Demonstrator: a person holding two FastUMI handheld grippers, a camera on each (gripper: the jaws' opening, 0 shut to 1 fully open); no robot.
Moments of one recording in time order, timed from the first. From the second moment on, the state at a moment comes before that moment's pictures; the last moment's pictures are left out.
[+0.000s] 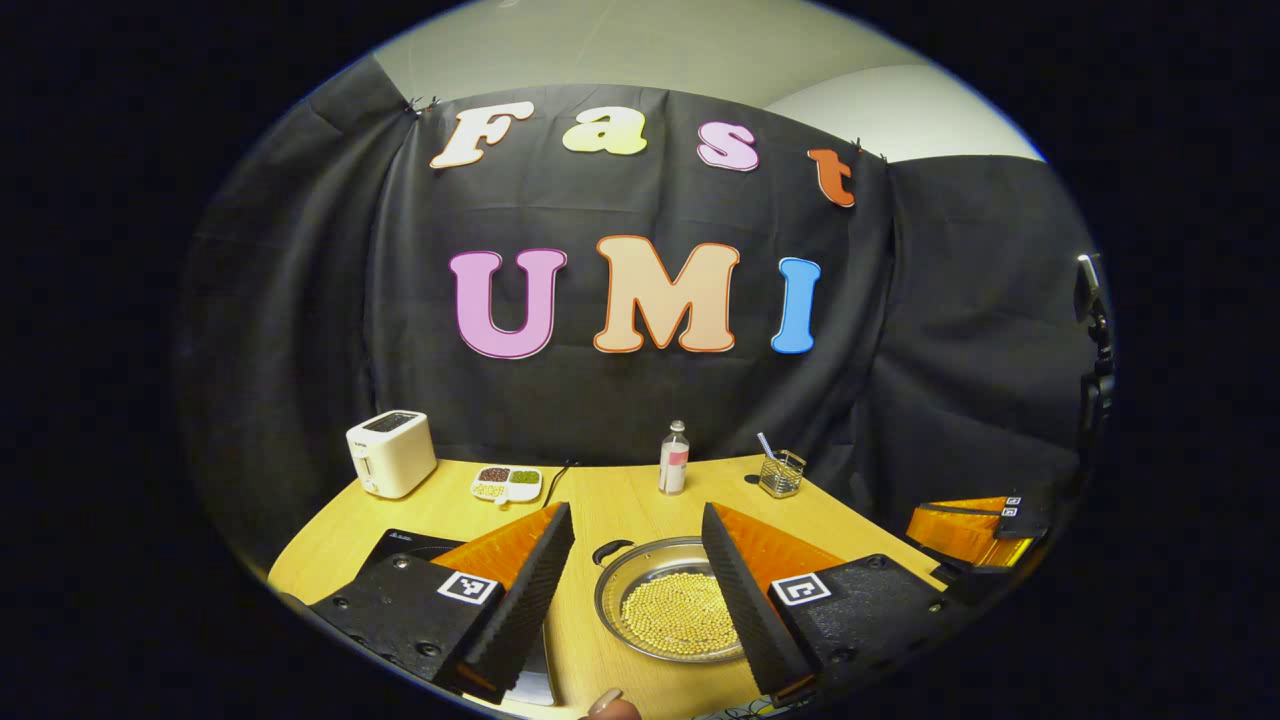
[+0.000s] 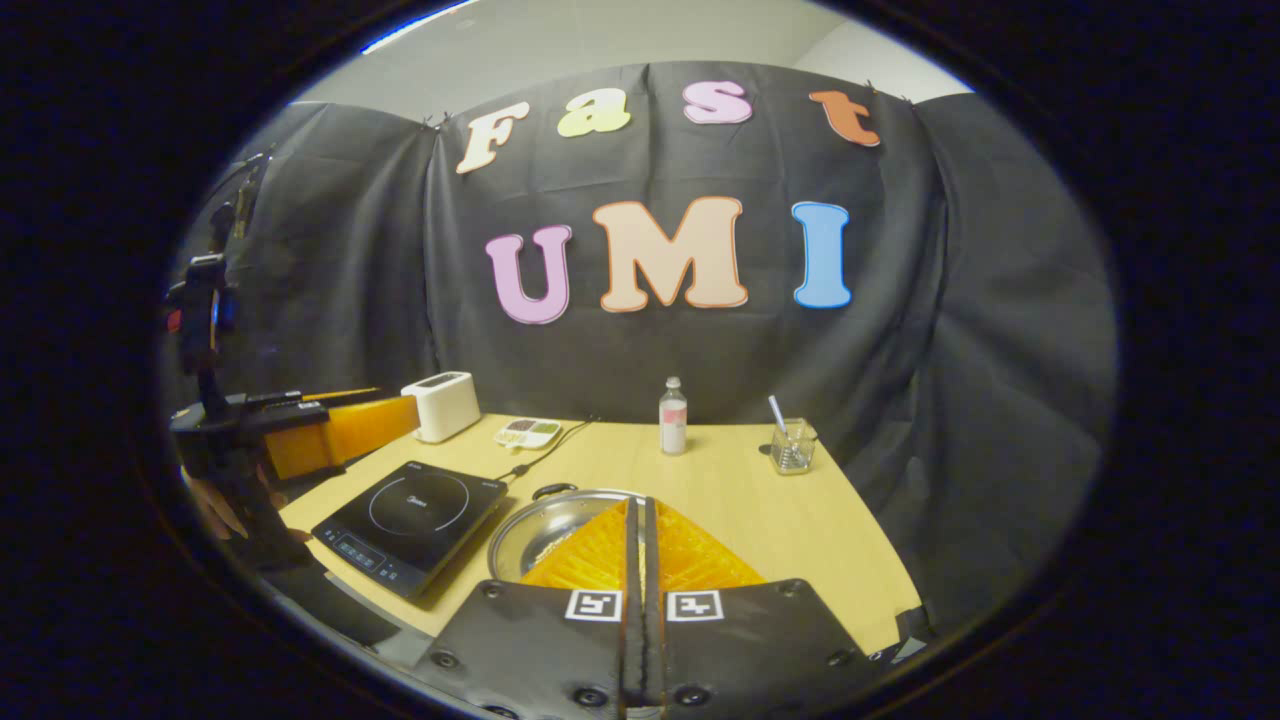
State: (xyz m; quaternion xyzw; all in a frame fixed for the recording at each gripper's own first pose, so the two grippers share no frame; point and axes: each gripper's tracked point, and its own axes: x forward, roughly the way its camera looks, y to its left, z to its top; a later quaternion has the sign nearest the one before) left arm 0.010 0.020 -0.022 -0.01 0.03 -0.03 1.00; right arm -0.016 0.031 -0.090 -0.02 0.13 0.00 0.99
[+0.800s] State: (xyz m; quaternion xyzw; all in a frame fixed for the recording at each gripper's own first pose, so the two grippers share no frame) left arm 0.017 0.064 -0.041 -0.03 0.06 0.05 1.00; right arm -0.033 0.063 -0.276 0.01 0.35 0.11 0.93
